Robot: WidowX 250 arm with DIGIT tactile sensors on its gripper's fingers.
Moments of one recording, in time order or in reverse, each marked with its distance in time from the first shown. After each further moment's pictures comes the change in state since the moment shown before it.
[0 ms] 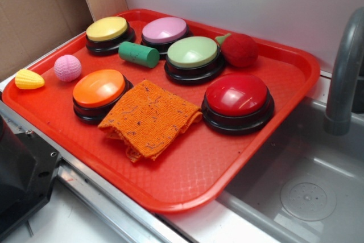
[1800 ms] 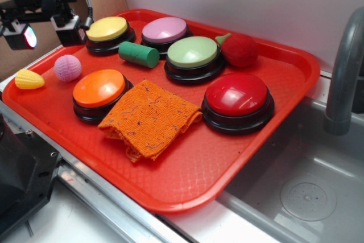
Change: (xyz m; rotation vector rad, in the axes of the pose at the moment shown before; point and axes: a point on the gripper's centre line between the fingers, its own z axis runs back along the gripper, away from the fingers) arm 0.043 0.134 -0.160 0.128 -0.023 0.772
